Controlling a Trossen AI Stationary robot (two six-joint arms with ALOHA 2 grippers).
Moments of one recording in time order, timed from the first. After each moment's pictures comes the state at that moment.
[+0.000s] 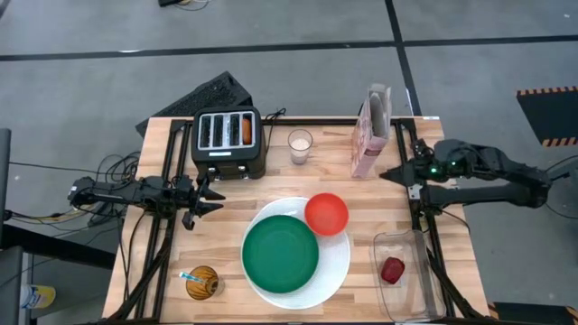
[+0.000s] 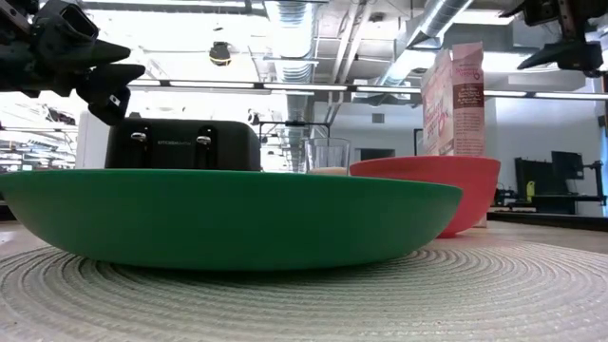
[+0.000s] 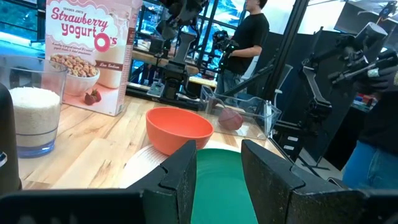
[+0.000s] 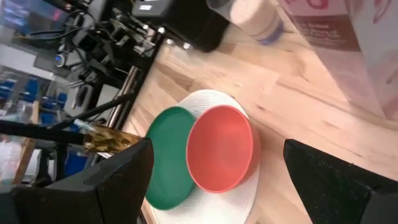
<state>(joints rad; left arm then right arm) -0.11 0.01 0.01 0.03 -0.01 -0.27 -0.11 0.48 0.85 -0.91 0.05 1.04</state>
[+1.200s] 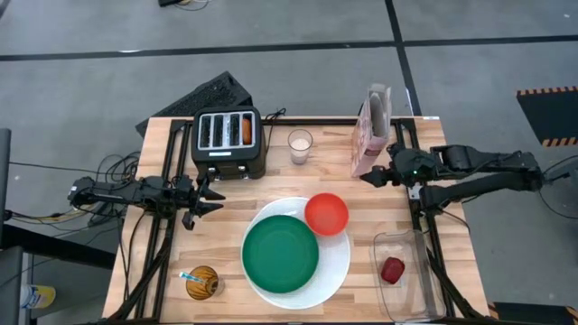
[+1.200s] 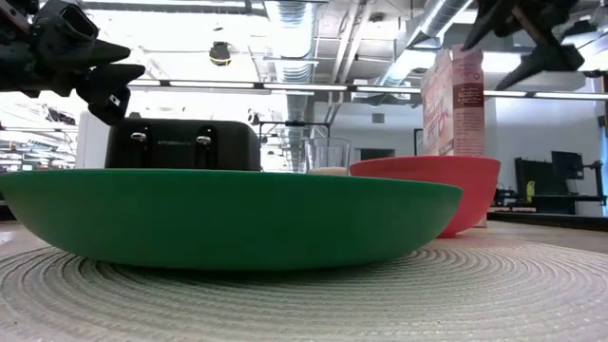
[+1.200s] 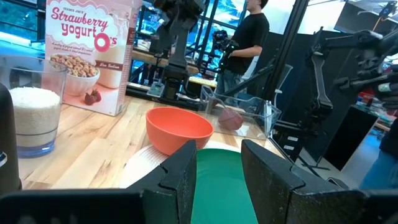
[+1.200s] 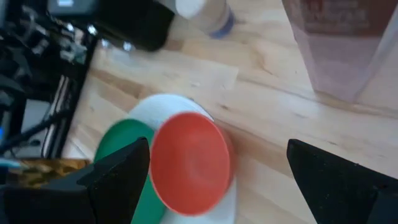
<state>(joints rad) -0.11 0.01 0.01 0.03 -0.01 -0.27 0.04 0.79 0.94 -0.94 0.28 1.24</state>
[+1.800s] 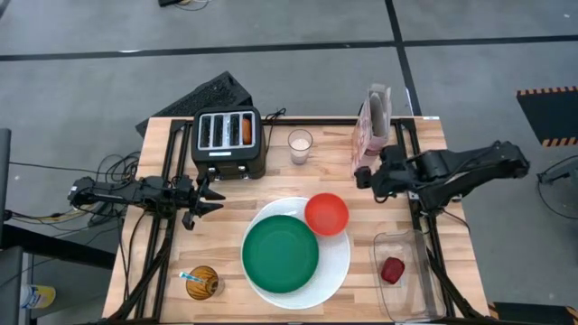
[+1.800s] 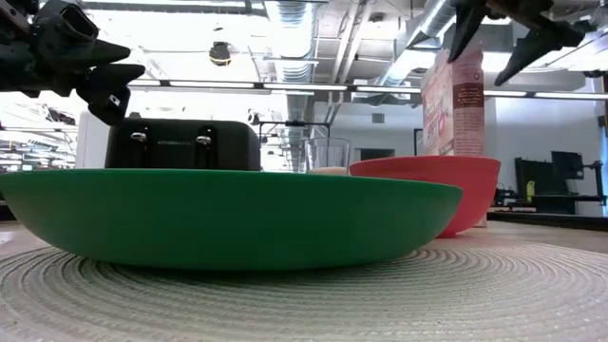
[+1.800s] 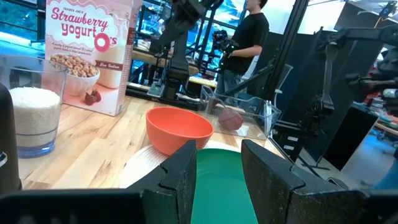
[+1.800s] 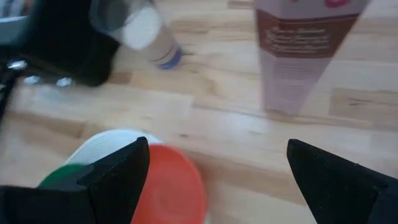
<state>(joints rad) -0.11 0.01 0.01 0.03 -0.01 -0.27 0.21 1.12 1.16 -1.24 0.58 1.54</state>
